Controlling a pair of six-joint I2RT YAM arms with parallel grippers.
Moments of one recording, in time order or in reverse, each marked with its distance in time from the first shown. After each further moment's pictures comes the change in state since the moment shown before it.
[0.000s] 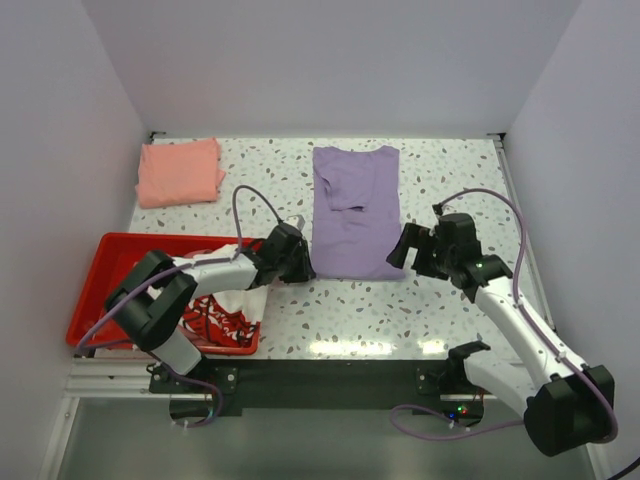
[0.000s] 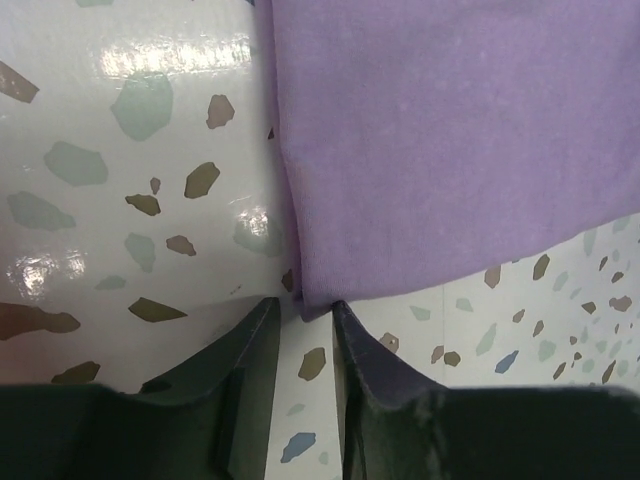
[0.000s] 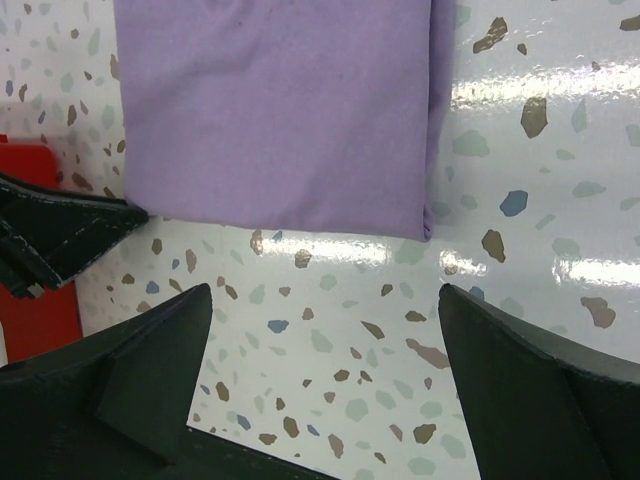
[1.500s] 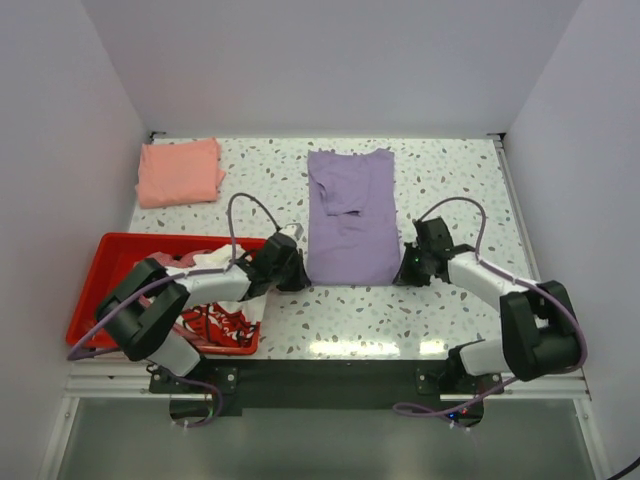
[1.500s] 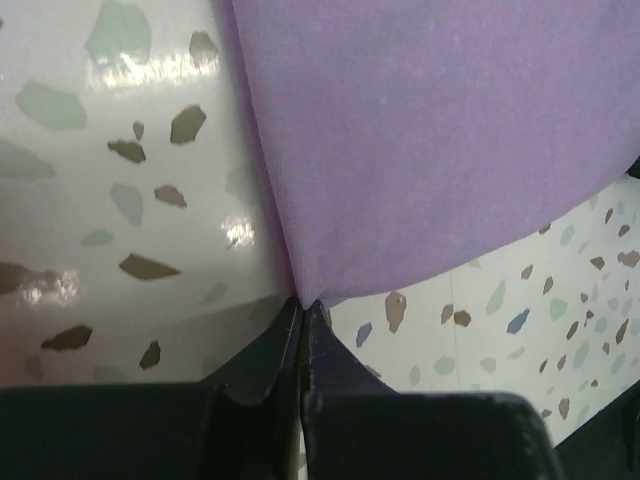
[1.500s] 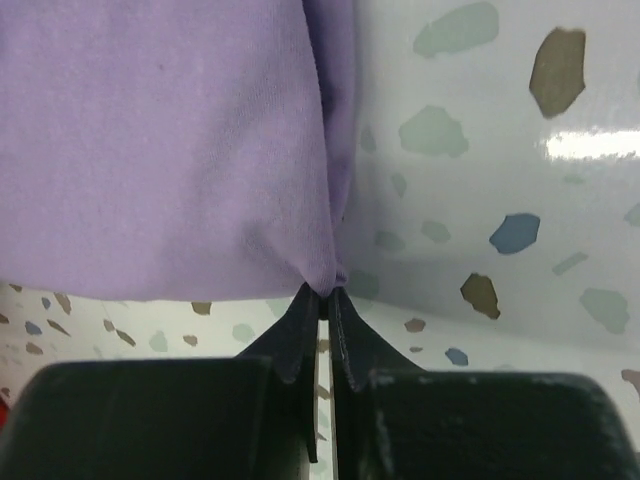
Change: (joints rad) left arm -0.016 -0.033 -0.081 0.086 0.023 0.031; right arm -0.001 0.428 -0.048 0.174 -0.007 0.008
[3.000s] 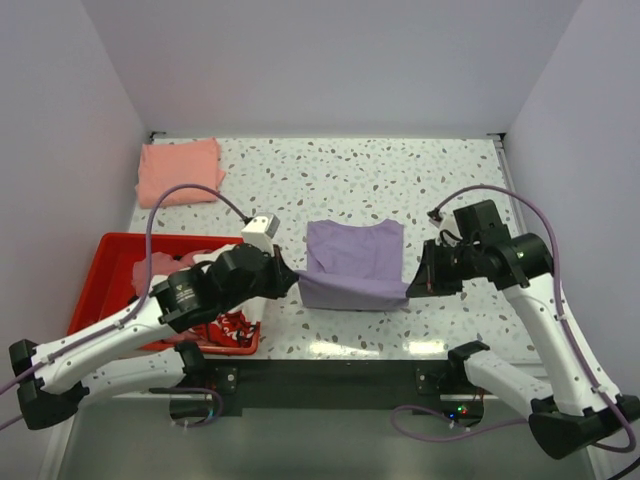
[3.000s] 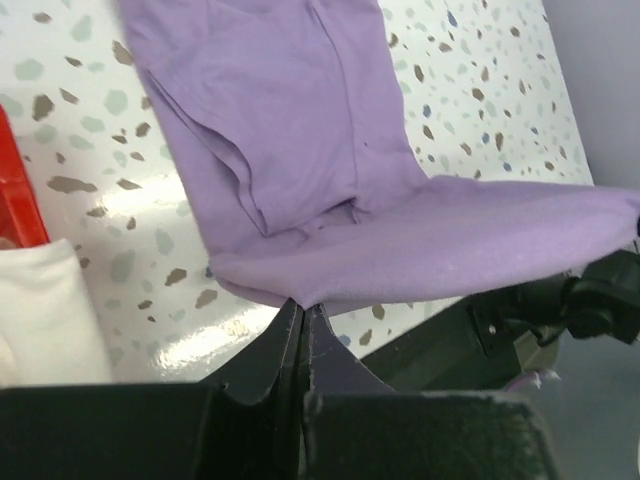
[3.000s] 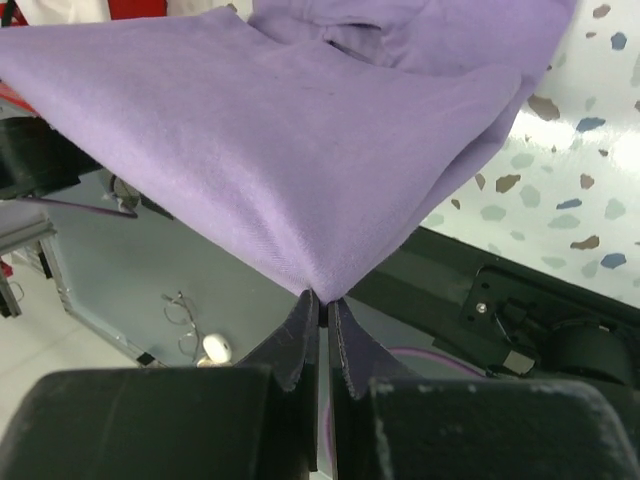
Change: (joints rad) left arm -0.305 -0.702 0.213 -0.664 -0.290 -0.068; right arm 0.060 -0.443 0.534 -0.988 -0.272 -0.128
